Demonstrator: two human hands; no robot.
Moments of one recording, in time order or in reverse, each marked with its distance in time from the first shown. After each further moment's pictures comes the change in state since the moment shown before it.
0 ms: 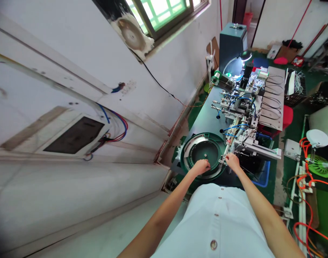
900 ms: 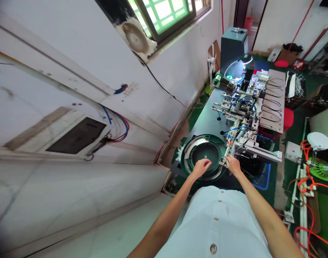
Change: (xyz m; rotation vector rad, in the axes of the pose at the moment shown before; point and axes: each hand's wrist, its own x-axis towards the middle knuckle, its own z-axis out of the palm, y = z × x) left_hand -0.007 0.008 0.004 -0.228 0.407 -0.030; right_hand -0.009 -0.004 0.002 -0.104 0.019 -0.041
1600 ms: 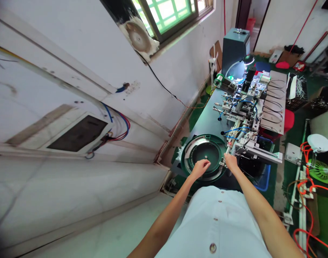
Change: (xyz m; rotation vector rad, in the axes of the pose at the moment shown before) left_hand -0.005 -0.006 0.000 -0.059 0.036 0.009; right_hand 0.028 -0.012 -0.006 -0.133 -0.121 0.038
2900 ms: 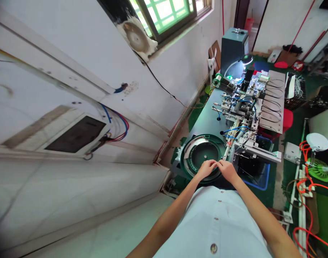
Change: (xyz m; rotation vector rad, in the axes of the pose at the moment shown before) left_hand 0.005 0.047 0.013 -0.242 -0.129 -0.090; right_hand -0.060 -0.016 -0.011 0.275 0.401 -0.470
